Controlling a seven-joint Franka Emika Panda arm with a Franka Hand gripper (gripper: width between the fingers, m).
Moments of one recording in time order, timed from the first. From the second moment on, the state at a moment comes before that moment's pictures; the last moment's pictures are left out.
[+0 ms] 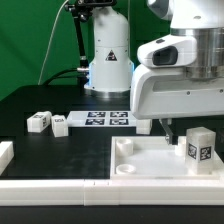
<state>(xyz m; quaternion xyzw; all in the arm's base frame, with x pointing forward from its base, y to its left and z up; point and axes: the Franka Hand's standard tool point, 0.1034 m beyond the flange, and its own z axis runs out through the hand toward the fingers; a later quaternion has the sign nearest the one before) 0.634 0.116 0.076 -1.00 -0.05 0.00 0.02</state>
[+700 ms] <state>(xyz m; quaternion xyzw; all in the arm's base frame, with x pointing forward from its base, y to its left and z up) 0.634 0.115 0.075 -1.00 -0.08 -0.01 0.02</state>
